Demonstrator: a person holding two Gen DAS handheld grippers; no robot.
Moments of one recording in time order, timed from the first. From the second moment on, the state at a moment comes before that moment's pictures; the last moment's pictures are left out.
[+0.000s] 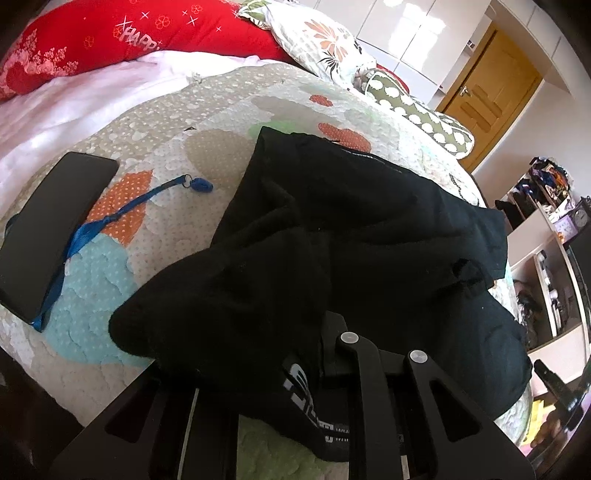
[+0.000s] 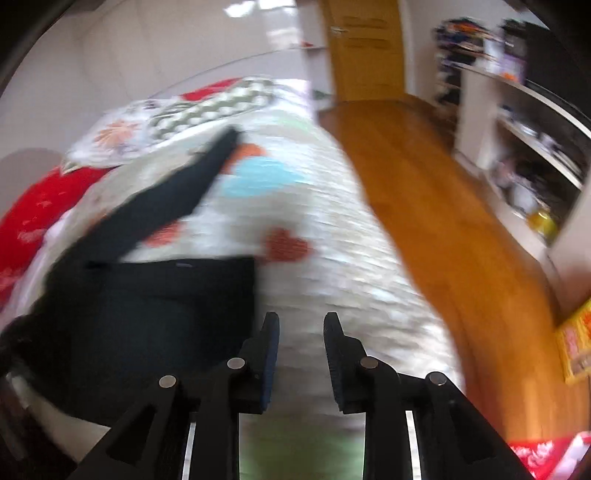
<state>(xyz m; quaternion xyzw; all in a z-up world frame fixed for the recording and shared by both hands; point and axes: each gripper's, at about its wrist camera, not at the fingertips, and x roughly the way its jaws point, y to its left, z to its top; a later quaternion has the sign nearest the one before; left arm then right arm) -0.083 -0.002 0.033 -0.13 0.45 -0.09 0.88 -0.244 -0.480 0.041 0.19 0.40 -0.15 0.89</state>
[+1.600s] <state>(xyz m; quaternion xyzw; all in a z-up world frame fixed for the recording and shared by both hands) -0.053 0.036 0.071 -0.09 0.44 -0.08 0.89 -0.132 -0.249 0.034 0.10 0.42 0.20 0.88</state>
